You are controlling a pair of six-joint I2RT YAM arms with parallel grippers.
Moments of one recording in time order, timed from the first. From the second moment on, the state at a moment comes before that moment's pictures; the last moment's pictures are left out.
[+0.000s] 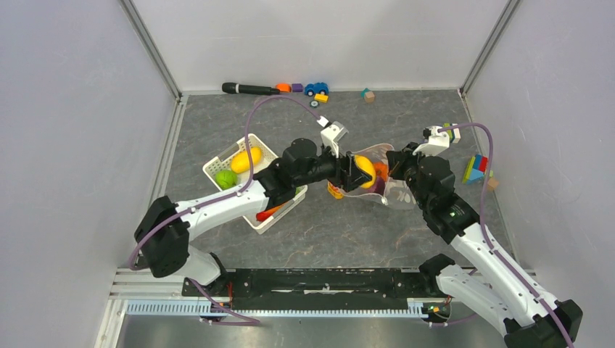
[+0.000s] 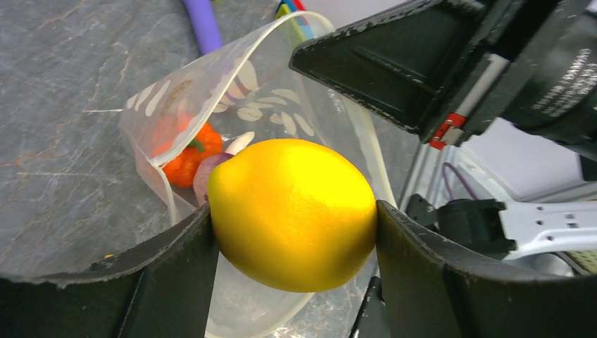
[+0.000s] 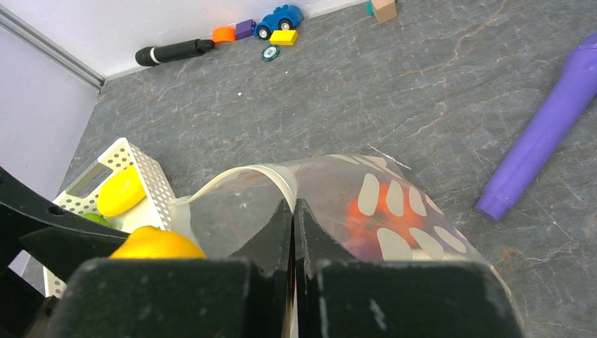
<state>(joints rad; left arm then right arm) -0.91 1.47 1.04 0.25 0.25 -0.43 0.50 0.79 0.70 -0.11 0.31 0.48</state>
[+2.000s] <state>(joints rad) -1.00 1.26 1.05 -0.09 -0.46 -0.40 0.50 0.78 0.70 -0.12 0.31 0.48</state>
